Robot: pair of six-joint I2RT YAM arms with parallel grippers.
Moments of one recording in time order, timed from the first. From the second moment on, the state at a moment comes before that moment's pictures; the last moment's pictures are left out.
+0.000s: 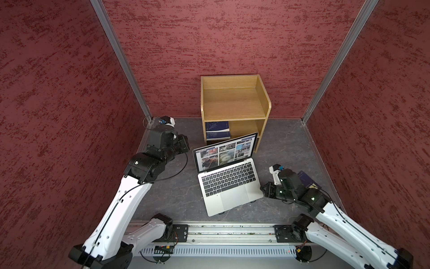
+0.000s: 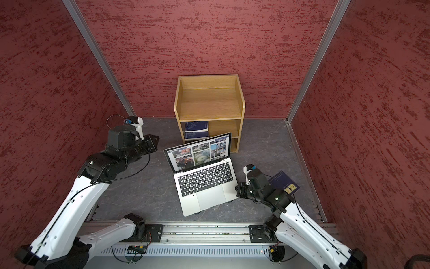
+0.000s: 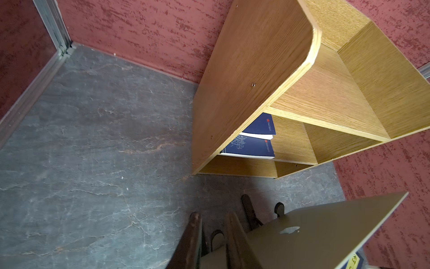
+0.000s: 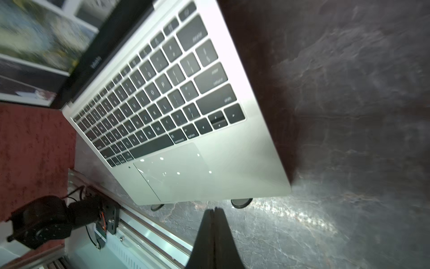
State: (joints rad) left arm -0.38 1.06 1.37 -0.88 -0.11 -0.55; right arm 0.70 0.72 0.53 -0.64 -0.15 0.79
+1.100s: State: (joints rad) left arm -0.53 1.20 1.39 -0.91 0.27 -0.47; right arm 0.86 1.11 0.46 -0.16 0.14 0.89
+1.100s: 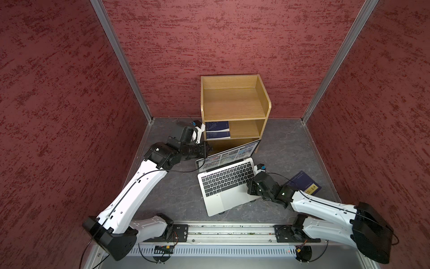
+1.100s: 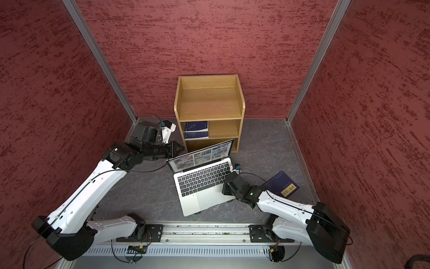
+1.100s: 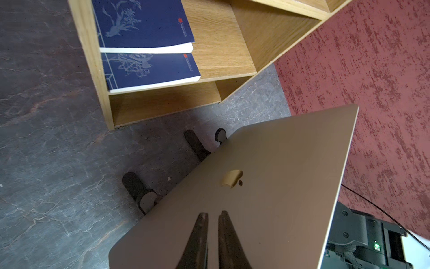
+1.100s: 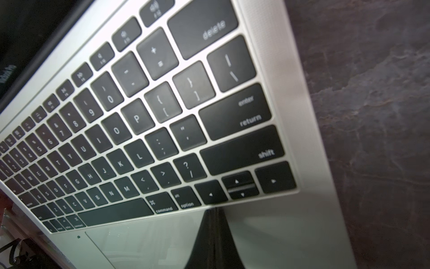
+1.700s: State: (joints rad) left arm -0.82 1.16 1.21 -0.94 0.12 -0.48; right arm 0.86 1.10 0.42 -0.11 0.15 0.96
